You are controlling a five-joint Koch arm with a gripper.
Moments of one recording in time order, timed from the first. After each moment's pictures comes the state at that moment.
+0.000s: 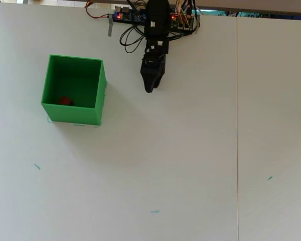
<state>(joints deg) -4.5 128.1 173.1 0.1 16.4</state>
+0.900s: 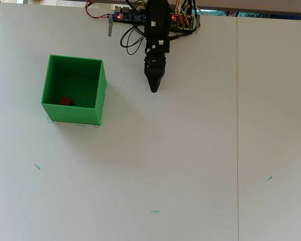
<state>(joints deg) -7.2 128.1 176.2 -0.1 2.1</state>
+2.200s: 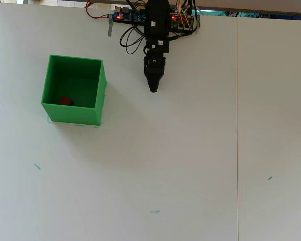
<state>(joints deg) -5.3 128.1 176.5 -0.1 -1.3</state>
